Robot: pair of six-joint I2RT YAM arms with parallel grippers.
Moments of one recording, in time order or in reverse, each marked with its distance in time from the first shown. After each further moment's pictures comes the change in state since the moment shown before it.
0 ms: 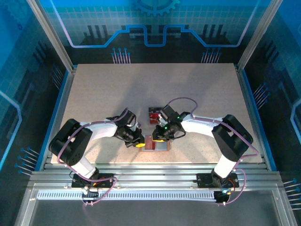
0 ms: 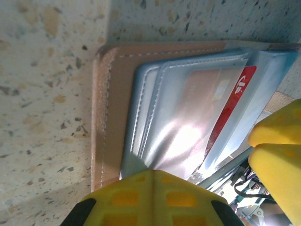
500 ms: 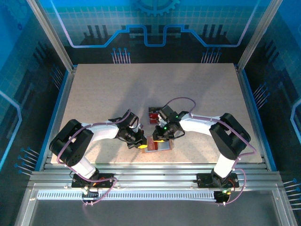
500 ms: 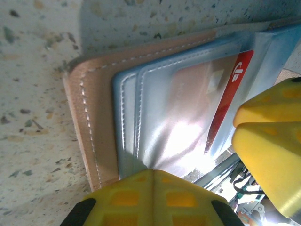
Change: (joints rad) left arm -0.053 0.000 -0.015 0.051 0.000 -0.044; right arm 0.000 0.029 0.031 -0.043 0.023 -0.042
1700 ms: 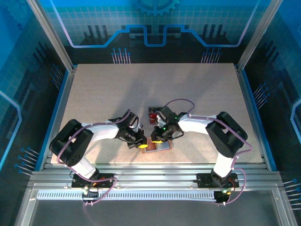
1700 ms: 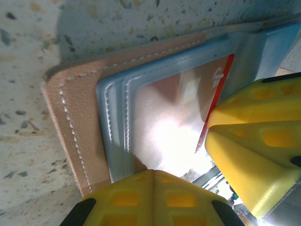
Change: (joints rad) left arm -0.001 0.000 0.000 0.011 0.004 -0.023; right arm 0.000 0.046 -0.015 0.078 -0.059 0.021
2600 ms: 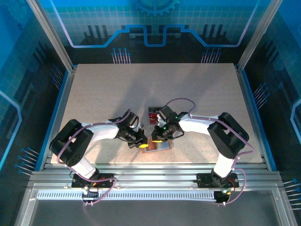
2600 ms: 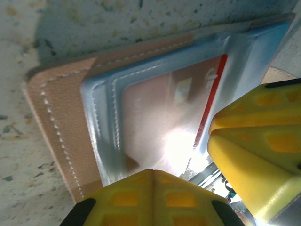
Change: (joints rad) left arm 0.000 0.000 0.000 0.016 0.013 -0.005; right arm 0.000 -0.019 0.003 -0.015 0.009 0.000
